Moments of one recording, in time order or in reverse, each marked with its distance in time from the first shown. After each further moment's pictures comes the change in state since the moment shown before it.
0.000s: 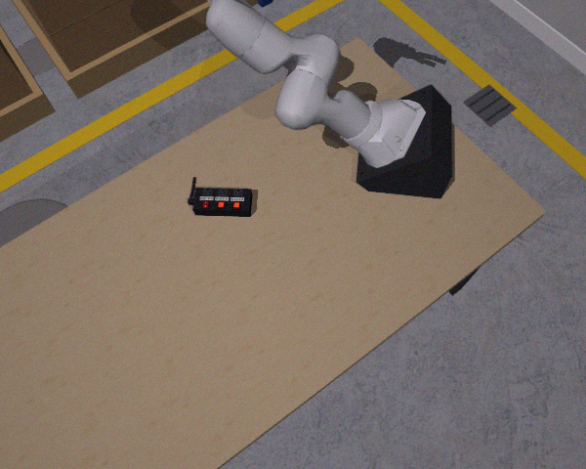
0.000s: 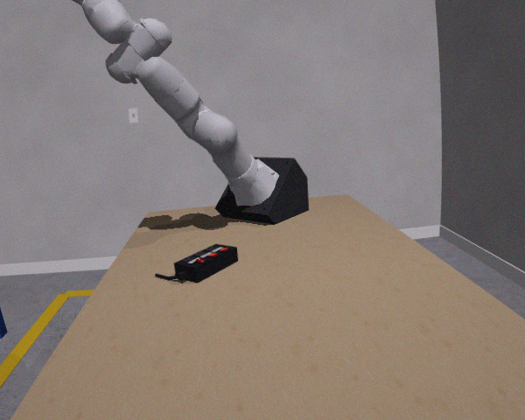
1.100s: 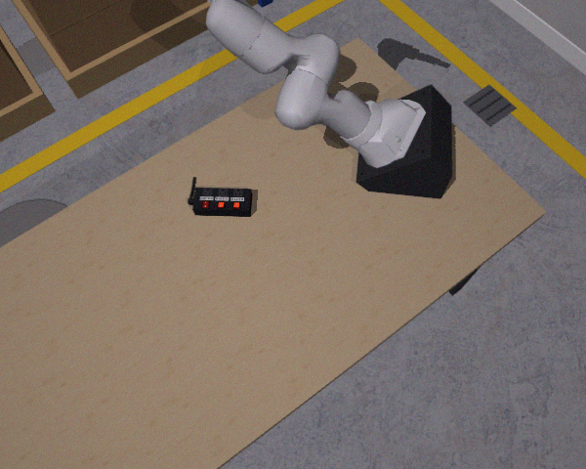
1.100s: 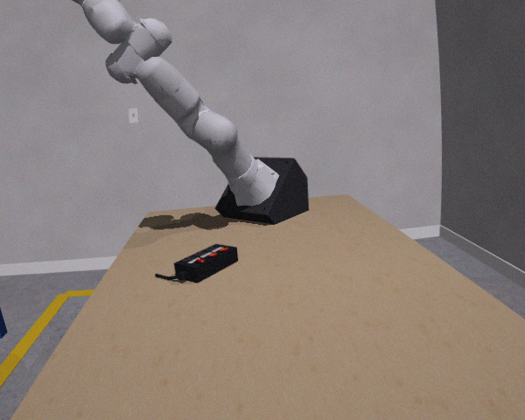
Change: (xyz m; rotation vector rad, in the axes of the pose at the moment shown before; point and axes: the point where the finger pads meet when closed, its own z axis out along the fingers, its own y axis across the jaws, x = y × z) arm 0.000 0.000 0.000 0.000 0.000 0.000
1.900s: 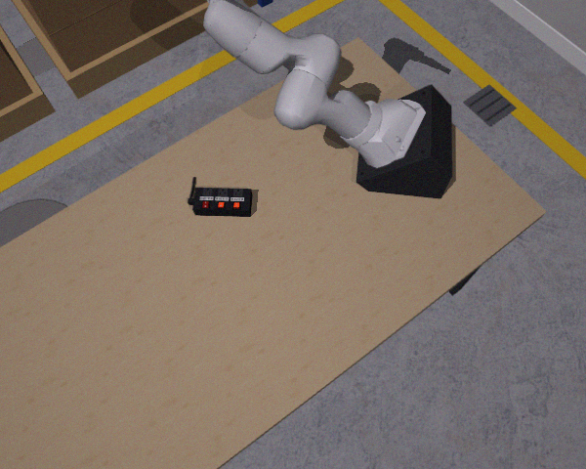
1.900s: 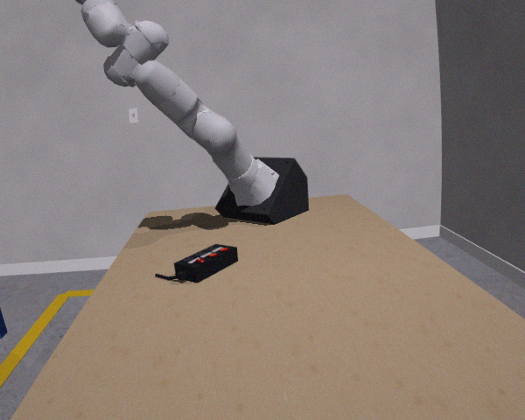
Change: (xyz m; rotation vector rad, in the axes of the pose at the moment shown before) arm 0.027 -0.018 0.006 0.120 0.103 -0.023
